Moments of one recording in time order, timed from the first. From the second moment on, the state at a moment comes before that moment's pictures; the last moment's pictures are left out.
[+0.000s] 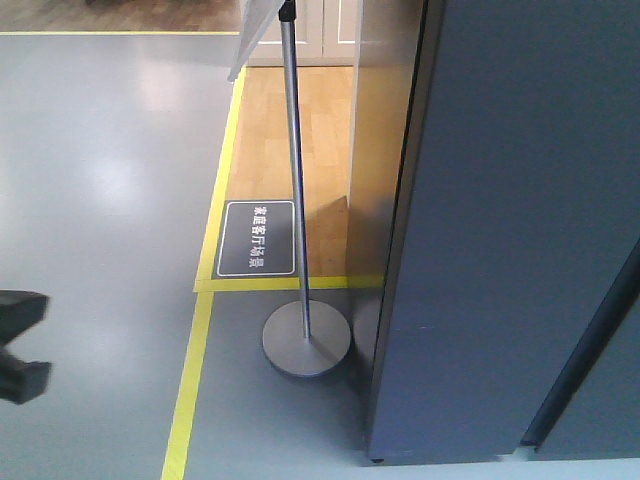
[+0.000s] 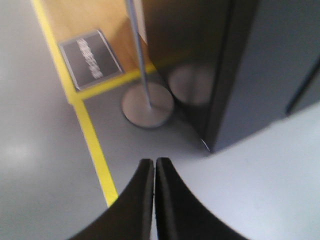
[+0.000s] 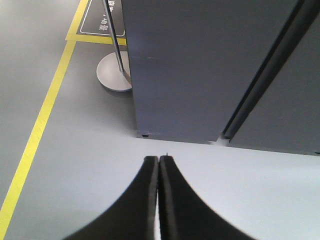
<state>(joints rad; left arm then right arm) -0.26 0.82 -0.69 -0.09 0.62 0.13 0.05 0.22 -0.61 0.01 1.17 -0.07</state>
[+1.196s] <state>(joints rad) 0.00 -0.01 0.03 -0.09 0.07 0.13 0.05 0.22 -0.61 0.01 1.17 -0.07</state>
